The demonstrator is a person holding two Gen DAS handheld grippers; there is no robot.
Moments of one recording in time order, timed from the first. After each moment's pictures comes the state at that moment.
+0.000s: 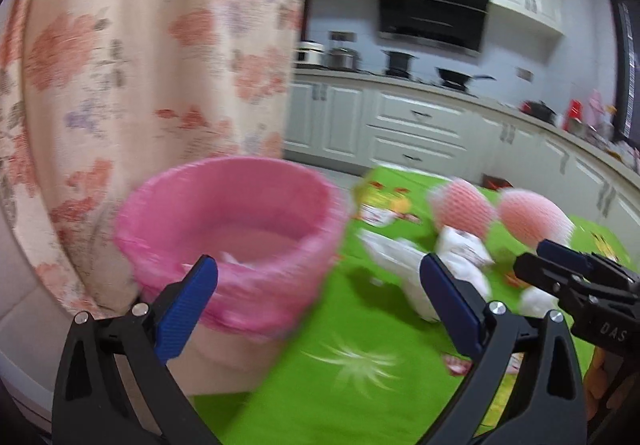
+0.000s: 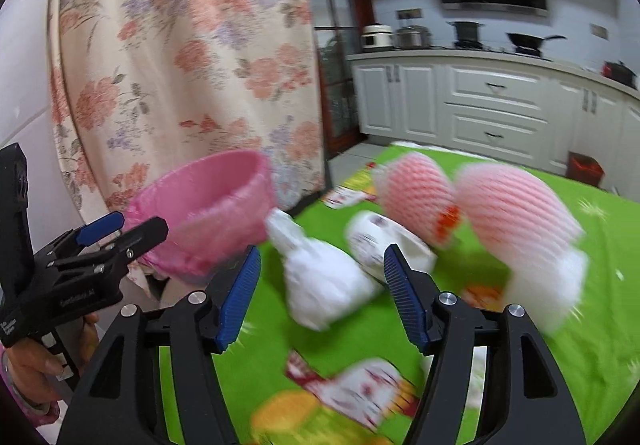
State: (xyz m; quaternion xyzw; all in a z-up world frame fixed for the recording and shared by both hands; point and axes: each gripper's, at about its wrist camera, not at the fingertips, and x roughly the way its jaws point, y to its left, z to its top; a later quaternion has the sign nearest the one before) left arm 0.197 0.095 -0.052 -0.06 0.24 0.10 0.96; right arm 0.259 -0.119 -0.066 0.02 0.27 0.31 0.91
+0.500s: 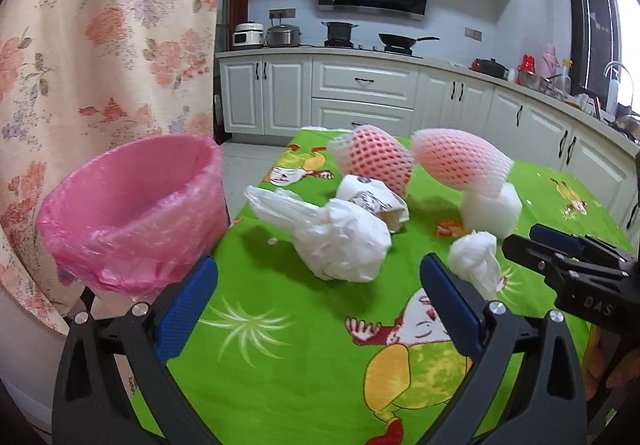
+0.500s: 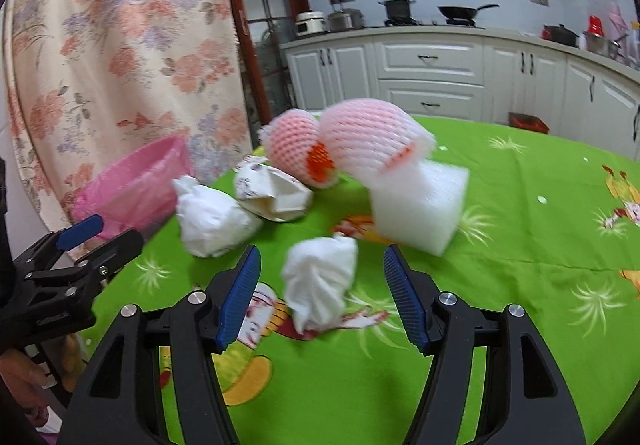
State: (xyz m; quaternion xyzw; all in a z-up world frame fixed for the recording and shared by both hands) left arm 0.206 0.014 -0.080 -0.02 0.28 0.02 0.96; right arm 0.253 -0.201 -0.101 0.04 0.31 0.21 0.93
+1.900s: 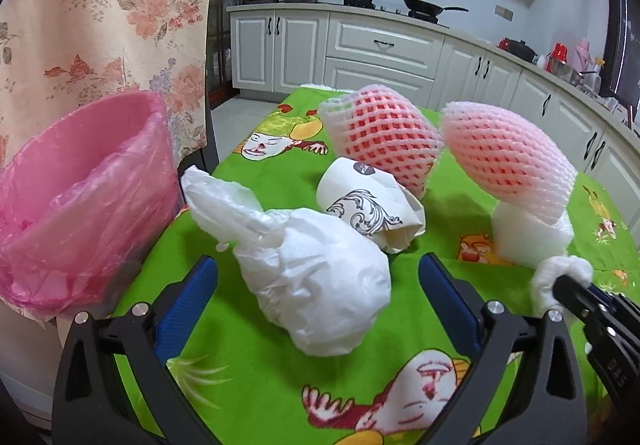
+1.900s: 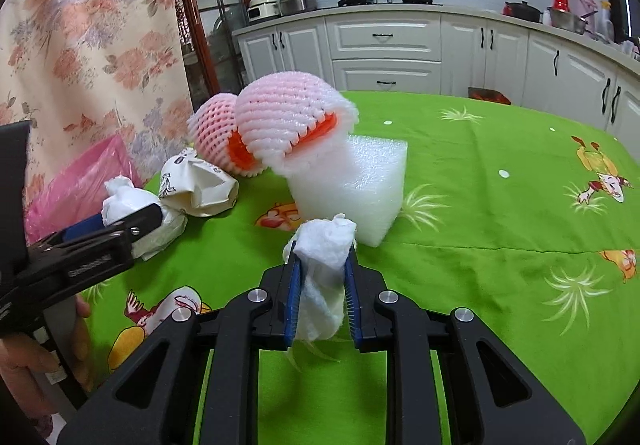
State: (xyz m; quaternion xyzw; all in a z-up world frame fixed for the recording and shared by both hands) left arm 0.304 -0.006 -0.113 -0.06 0.35 0.05 0.93; right arm 0.282 -0.223 -0.119 0.04 0.34 0.14 0.93
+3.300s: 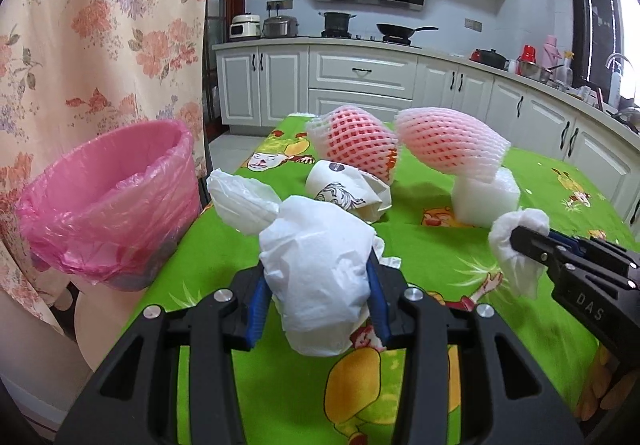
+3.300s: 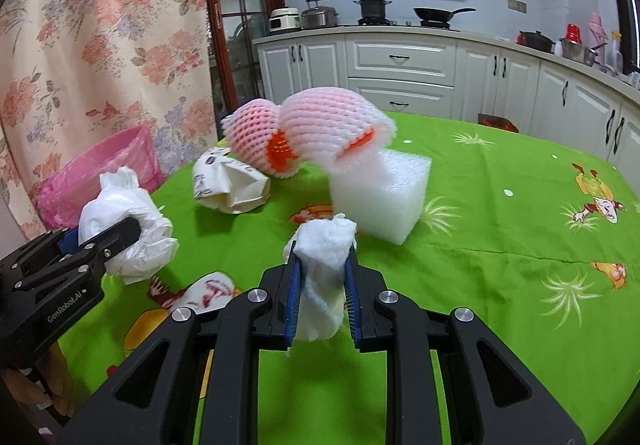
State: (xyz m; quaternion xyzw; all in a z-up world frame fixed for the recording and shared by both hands) left arm 0.214 -0.018 -0.097 -0.02 0.29 0.02 0.96; right arm 0.250 -0.203 -0.108 0.01 0.31 0.16 0.94
